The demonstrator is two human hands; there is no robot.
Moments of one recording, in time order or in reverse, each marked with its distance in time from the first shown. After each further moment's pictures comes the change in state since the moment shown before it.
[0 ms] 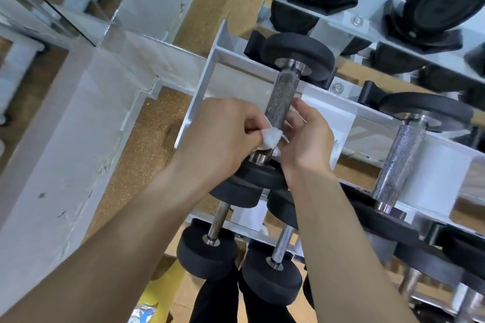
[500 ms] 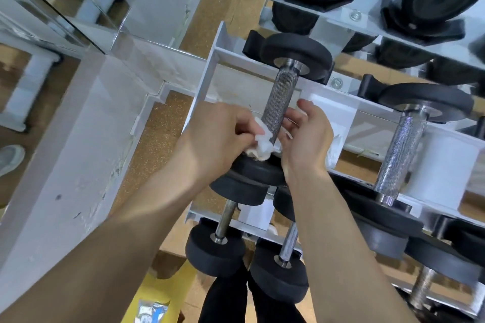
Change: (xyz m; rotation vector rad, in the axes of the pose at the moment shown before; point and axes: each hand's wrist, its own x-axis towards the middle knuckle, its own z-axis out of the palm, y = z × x) left_hand -0.006 -0.008 0.001 0.054 -0.017 0.009; right_hand -0.004 0.002 -0.002 0.121 0.047 -0.047
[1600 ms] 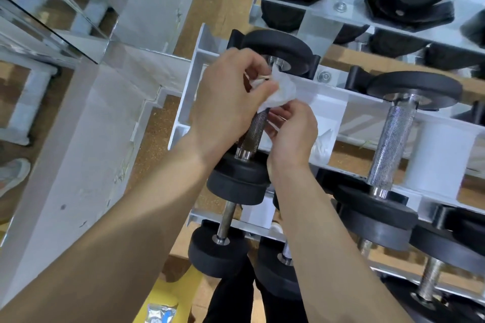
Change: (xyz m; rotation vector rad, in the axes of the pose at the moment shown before) left_hand 0.051 0.025 0.021 -0.012 0.322 0.184; right_hand 0.005 0.010 0.002 -0.038 0.062 -0.091
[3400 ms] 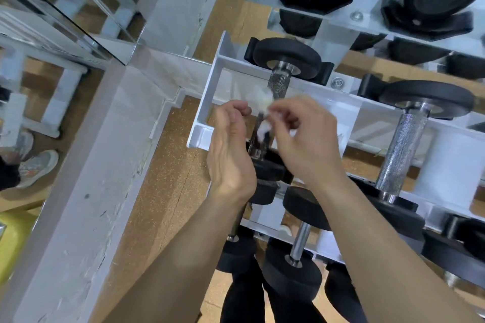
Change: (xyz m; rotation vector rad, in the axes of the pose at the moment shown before) left_hand -0.080 0.005 0.015 -0.550 0.258 -0.473; right_hand -0.002 -0.026 -0.034 -0.936 -0.515 -0.949
